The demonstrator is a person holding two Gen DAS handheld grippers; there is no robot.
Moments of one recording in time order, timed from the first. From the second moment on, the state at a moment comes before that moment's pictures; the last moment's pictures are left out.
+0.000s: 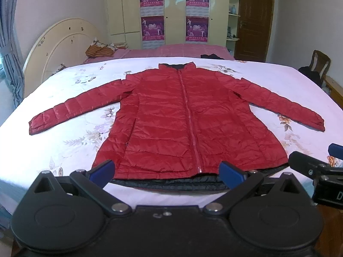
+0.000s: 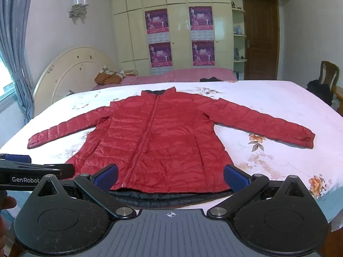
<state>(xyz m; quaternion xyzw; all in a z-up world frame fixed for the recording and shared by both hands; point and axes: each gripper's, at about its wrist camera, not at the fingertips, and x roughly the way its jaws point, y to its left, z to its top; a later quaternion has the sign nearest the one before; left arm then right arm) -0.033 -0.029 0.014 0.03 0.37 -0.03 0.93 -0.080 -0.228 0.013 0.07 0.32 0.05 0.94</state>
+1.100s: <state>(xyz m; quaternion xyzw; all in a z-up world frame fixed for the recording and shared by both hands) -0.030 -0.029 0.017 0.04 0.36 -0.02 0.93 -0.071 -0.232 0.001 0.07 0.32 0.04 0.94</state>
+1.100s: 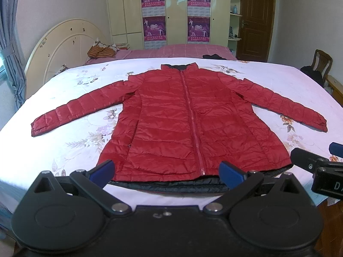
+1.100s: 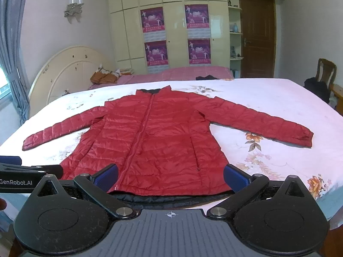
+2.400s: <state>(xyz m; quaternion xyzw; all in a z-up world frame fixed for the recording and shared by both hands) -0.025 -0.015 0.014 0.03 0.37 -0.02 0.93 -0.068 -0.223 -0.002 0.07 0.33 0.04 0.94</state>
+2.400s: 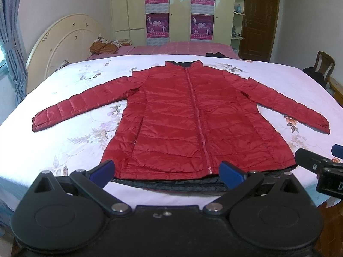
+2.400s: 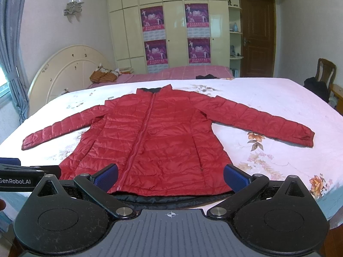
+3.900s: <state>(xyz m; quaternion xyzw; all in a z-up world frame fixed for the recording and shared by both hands) 0.093 0.003 -0.023 0.03 0.41 -0.02 0.91 0.028 -0.230 -0.048 0.07 0.37 -0.04 0.93</state>
